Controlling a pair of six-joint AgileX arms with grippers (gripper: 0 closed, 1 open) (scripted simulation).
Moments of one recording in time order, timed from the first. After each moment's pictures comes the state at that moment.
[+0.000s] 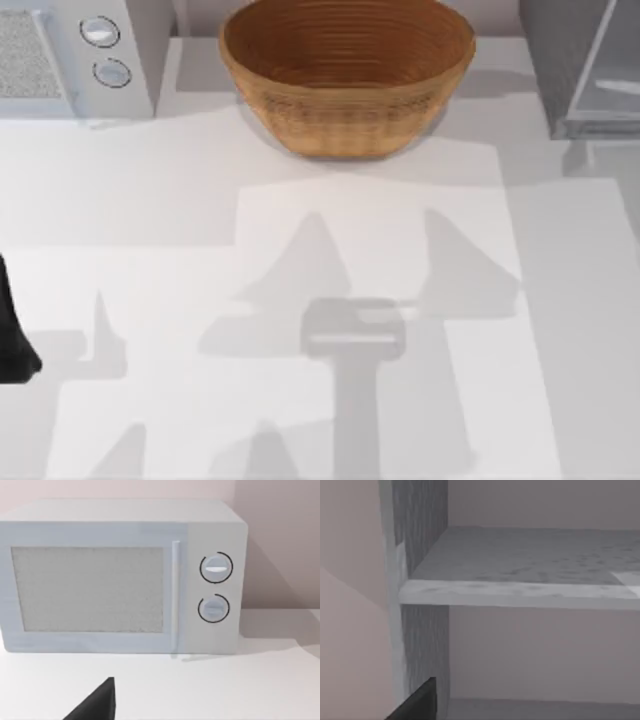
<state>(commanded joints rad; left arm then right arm) 0.00 0.00 0.00 0.00 0.00 0.00 -0.11 1.31 0.75 0.61 -0.12 0.00</state>
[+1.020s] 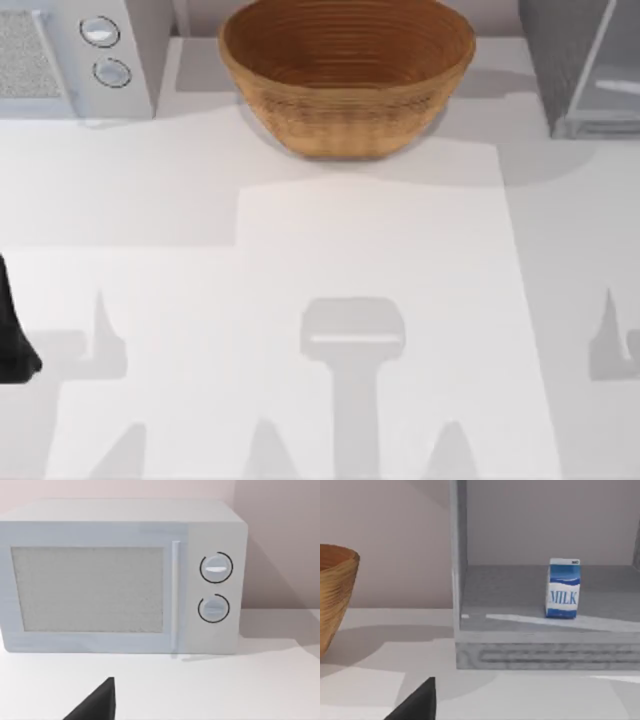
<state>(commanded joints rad) 0.00 0.00 0.00 0.00 0.00 0.00 0.00 0.00 0.00 0.00 0.00 0.00</state>
